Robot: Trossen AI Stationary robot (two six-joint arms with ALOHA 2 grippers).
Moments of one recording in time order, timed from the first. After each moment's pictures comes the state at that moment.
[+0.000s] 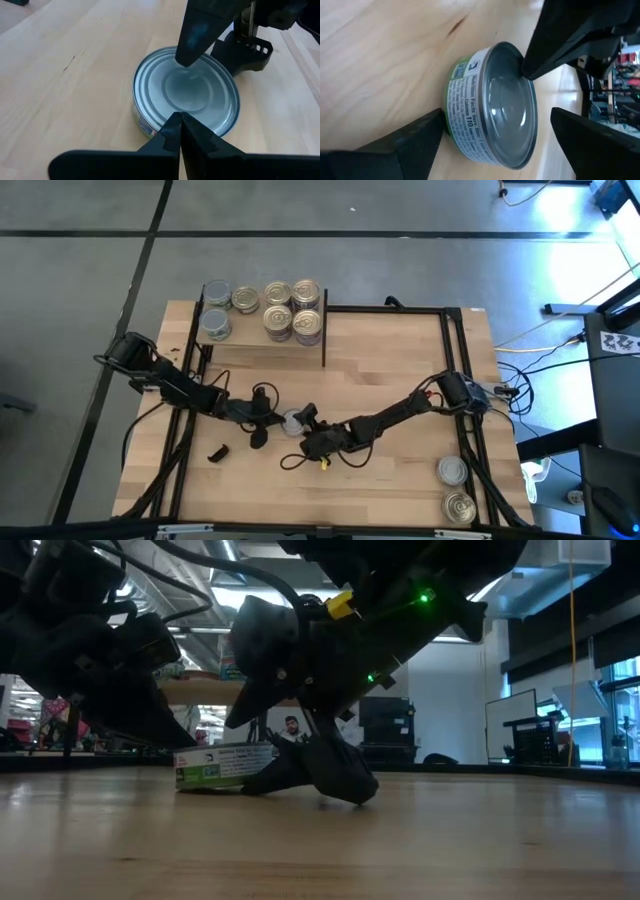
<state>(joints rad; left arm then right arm) -0.32 1.51 0.22 0.69 -0.30 -0.49 0.32 2.21 1.38 0.07 0.59 -0.72</state>
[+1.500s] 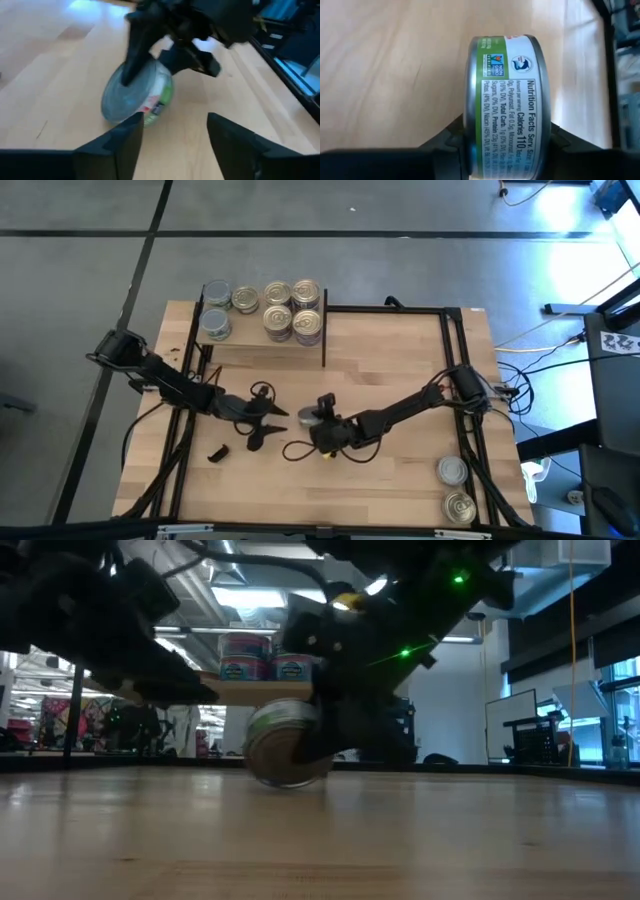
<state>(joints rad) -0.34 1.38 0.25 0.74 -0.26 -0.30 0.33 2.09 1.32 -0.18 0.60 -0.27</state>
